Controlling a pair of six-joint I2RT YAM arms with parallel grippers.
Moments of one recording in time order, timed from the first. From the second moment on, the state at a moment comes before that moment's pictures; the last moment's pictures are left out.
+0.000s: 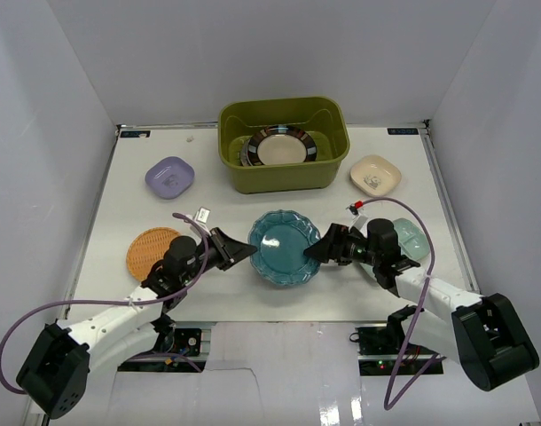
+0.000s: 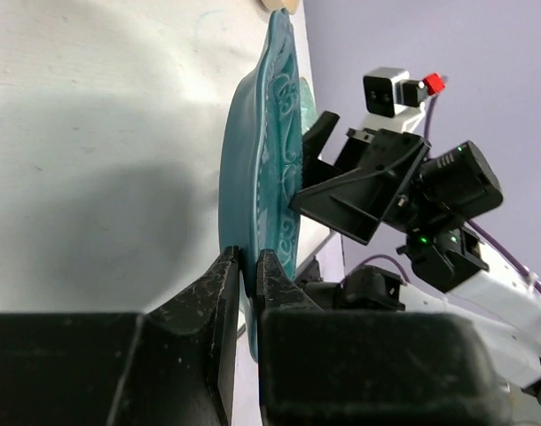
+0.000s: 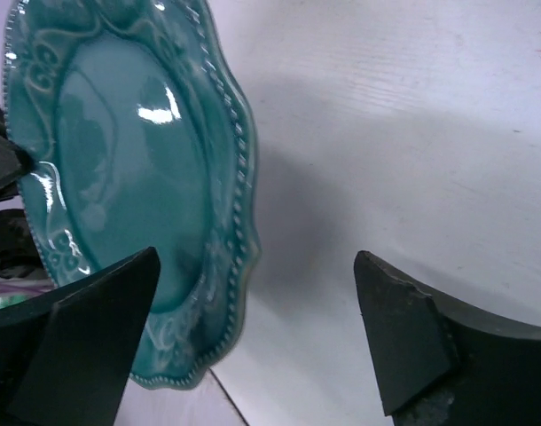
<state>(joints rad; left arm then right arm) -0.62 0.85 0.22 0.42 0.24 -1.12 0.43 1.07 0.28 0.32 -0.54 0.66</state>
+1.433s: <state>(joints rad) -0.61 0.71 0.56 -0.22 0.07 -0.81 0.35 2.06 1.88 -0.20 -0.23 0.49</state>
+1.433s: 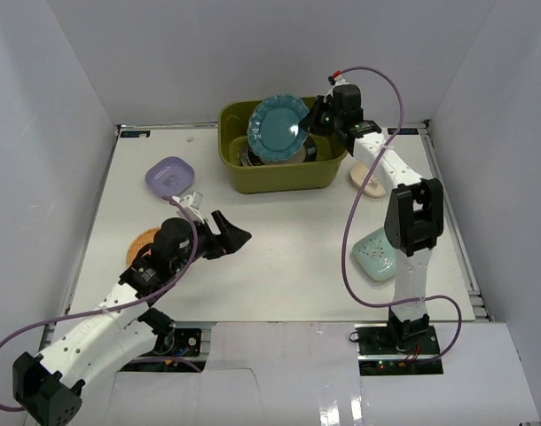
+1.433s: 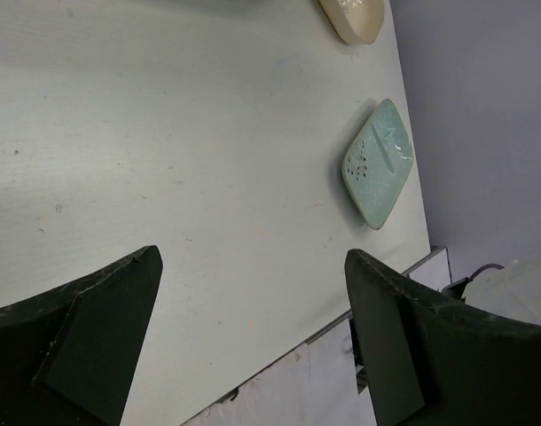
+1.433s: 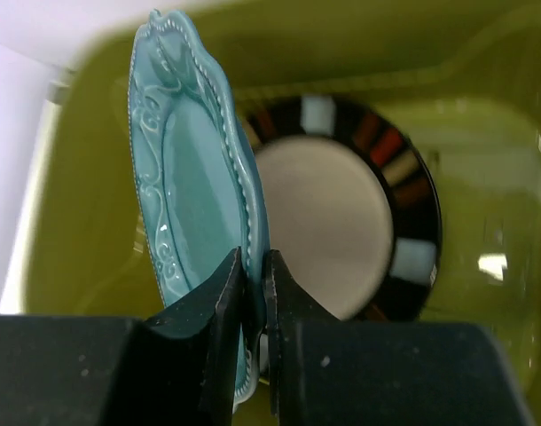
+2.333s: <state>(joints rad) -0.84 1.24 0.58 0.11 0.09 -0.88 0.34 2.12 1.82 -0.30 -0.17 0.43</state>
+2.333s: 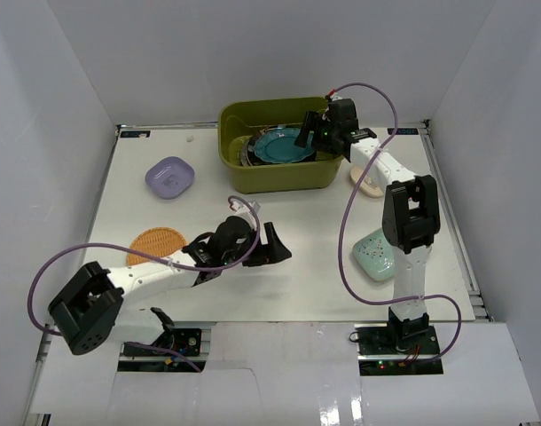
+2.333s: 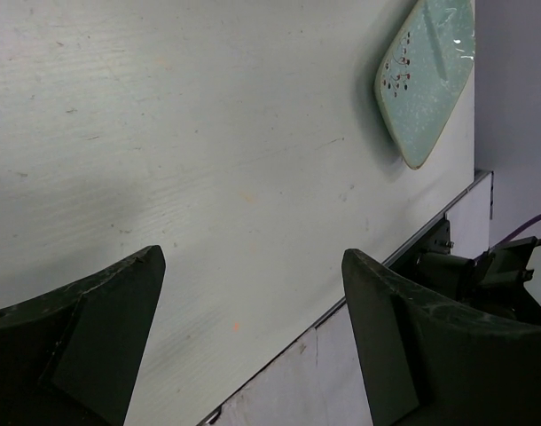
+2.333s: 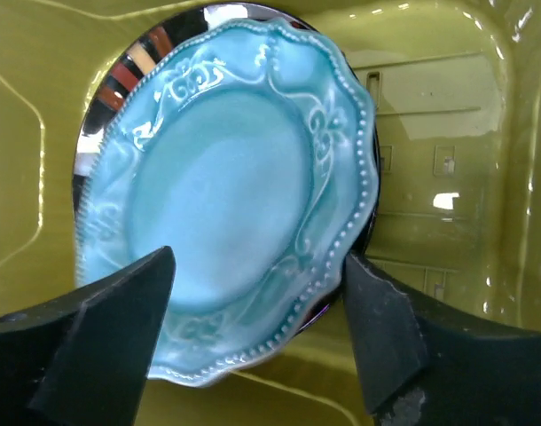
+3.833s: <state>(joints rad) -1.09 2.26 1.50 0.24 0.04 -0.74 0.35 0.67 0.75 -0.08 -0.27 0.47</state>
